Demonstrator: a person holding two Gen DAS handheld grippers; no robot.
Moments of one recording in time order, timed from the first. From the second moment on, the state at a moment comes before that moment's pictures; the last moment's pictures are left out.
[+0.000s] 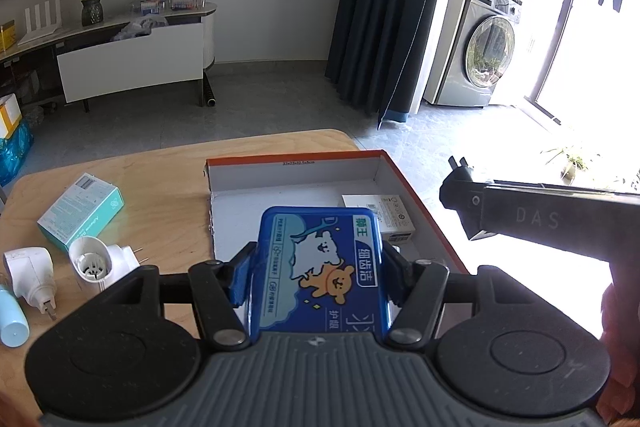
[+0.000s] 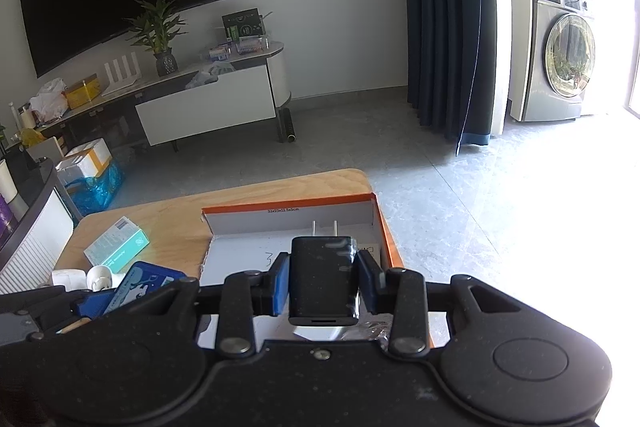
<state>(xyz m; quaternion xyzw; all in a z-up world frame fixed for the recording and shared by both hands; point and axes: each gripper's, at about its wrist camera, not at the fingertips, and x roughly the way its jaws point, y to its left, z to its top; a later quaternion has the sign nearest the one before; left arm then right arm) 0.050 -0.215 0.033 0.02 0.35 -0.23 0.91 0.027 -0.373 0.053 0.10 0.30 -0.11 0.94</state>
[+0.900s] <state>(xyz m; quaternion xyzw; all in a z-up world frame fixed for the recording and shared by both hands) 0.061 -0.228 0.029 0.02 0.36 -0.23 0.90 0.060 -0.386 0.044 0.10 0.33 -0.11 0.93</state>
